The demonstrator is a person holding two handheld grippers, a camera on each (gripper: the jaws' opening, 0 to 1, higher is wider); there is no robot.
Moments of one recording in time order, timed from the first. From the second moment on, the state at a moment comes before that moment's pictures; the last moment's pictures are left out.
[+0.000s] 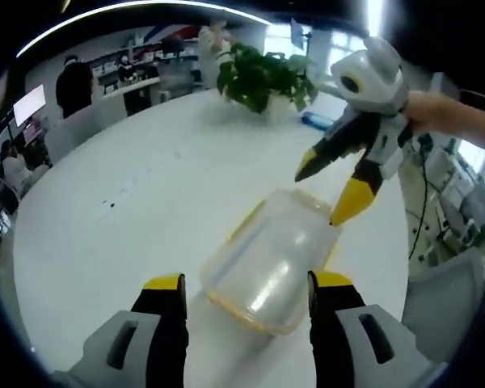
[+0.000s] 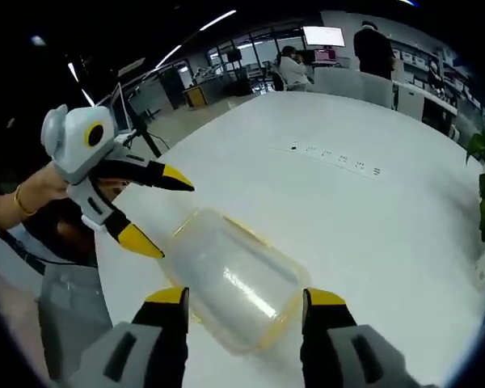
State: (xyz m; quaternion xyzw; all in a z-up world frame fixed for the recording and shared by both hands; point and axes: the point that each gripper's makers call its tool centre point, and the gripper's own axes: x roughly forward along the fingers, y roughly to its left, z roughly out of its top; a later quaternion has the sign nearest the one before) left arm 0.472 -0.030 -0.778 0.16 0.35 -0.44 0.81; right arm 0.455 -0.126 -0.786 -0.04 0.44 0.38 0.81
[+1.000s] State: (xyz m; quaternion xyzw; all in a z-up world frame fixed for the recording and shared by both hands) left arm 0.471 -0.056 -0.786 0.17 0.35 -0.47 0.79; right arm 0.460 -0.104 -0.789 -0.07 0.42 0.42 0.80
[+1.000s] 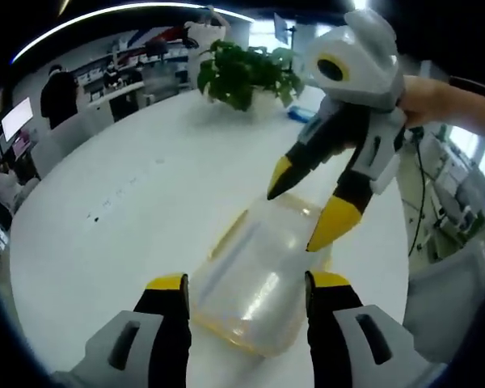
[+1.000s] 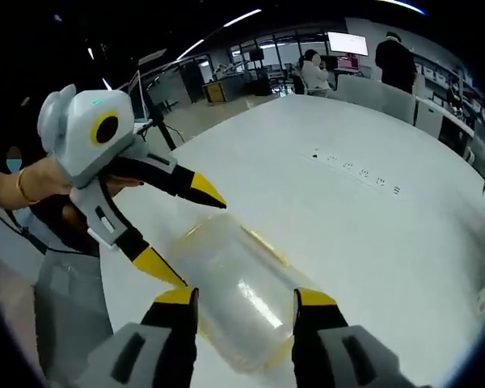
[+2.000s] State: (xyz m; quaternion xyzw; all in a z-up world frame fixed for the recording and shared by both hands) left arm 0.456 -0.069 -0.793 0.18 0.34 -0.51 0.77; right arm 0.465 -0.077 -0.800 -0.12 0.42 0.46 0.78
